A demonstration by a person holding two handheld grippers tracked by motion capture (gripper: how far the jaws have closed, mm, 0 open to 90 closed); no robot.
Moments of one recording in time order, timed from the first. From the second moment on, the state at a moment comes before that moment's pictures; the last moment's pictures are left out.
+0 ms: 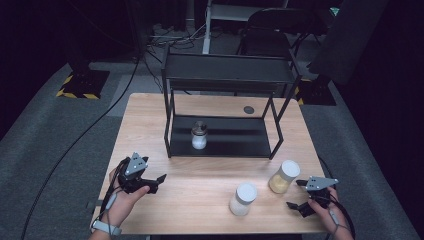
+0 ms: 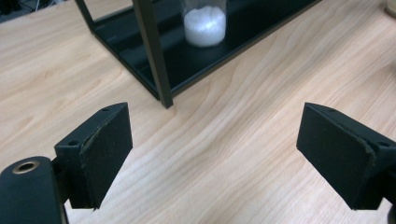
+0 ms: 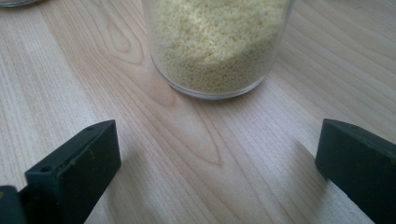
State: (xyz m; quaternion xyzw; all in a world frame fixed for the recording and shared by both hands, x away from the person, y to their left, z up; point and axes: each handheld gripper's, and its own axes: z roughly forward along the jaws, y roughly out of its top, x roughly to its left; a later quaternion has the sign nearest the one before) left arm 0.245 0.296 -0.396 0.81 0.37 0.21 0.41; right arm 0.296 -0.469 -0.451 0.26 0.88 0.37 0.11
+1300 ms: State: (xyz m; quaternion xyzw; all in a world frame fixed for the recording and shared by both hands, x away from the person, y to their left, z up) left arm 0.229 0.310 -0.450 0.81 0.44 0.18 0.34; right arm 0.296 -0.469 -0.451 0.26 0.88 0.37 0.11
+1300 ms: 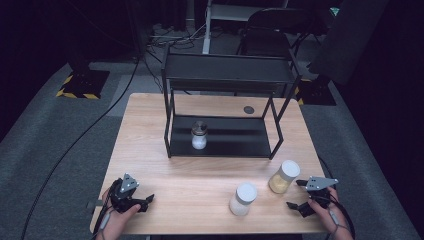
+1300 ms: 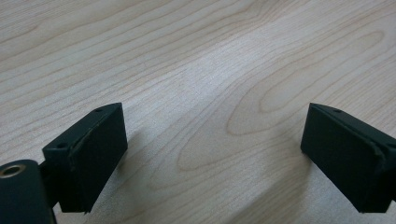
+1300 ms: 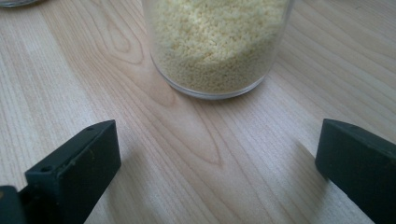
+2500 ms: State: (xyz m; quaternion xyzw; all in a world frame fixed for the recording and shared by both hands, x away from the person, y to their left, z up) left arm 0.229 0.308 -0.449 0.81 0.45 0.18 0.33; right arm 0.285 -0.464 -0.439 0.24 0.88 0.39 0.11
